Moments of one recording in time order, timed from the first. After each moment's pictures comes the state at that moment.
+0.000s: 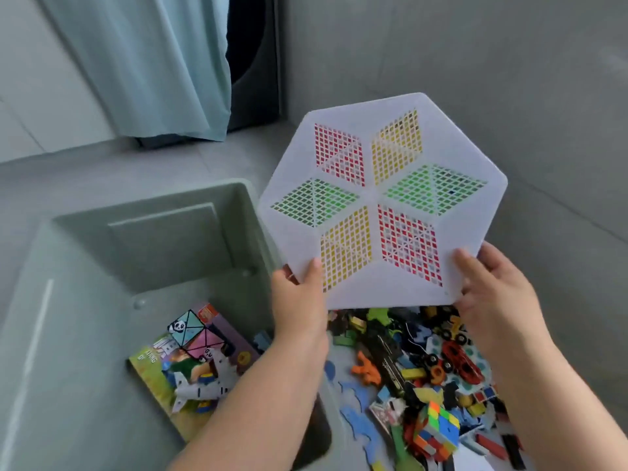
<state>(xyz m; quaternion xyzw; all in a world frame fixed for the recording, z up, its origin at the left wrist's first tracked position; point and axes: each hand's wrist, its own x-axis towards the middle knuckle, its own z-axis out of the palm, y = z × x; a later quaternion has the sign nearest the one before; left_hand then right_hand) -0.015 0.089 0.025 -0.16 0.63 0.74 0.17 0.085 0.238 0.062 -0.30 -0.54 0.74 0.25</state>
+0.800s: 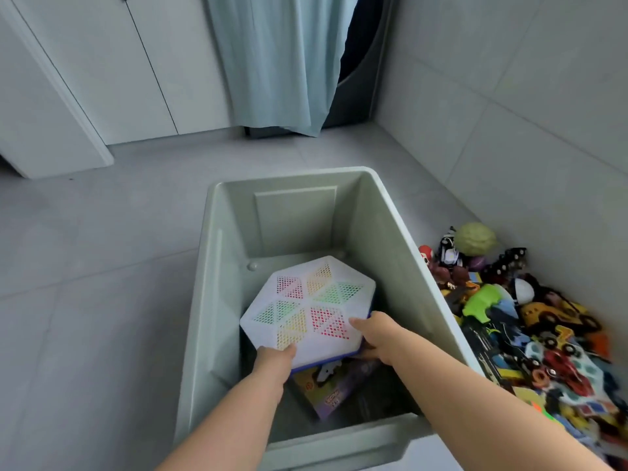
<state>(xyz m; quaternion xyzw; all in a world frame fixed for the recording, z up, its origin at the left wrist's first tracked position) -0.024 -0.159 -0.092 -0.31 0.74 0.53 0.27 -0.022 0.012 -0.088 -0.43 -0.65 0.60 -0.20</state>
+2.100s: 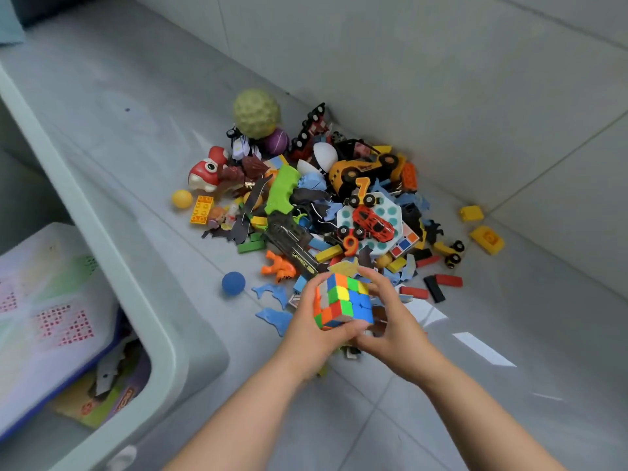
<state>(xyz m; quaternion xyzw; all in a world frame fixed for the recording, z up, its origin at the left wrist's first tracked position) 0.146 0.129 -0.170 0.15 0.65 0.55 0.51 0.258 0.230 -0.161 -0.35 -0.71 0.62 0.04</state>
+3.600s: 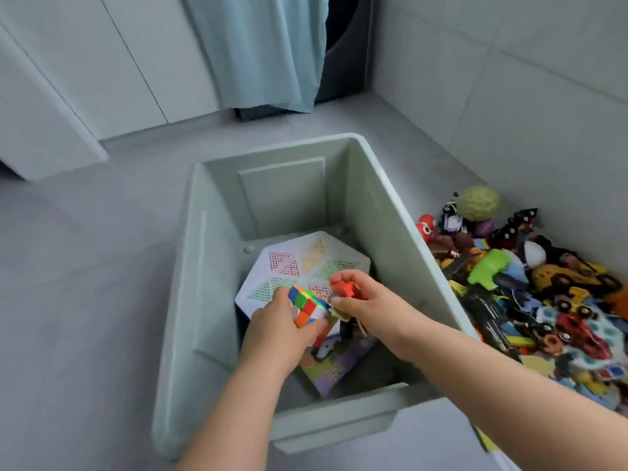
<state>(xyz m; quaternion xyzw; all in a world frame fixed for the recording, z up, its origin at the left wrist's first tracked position) 0.004 -0.140 -0.031 0.02 0.94 0.29 0.18 0.029 0.009 -0.030 -0.15 -0.70 0.69 -0.13</state>
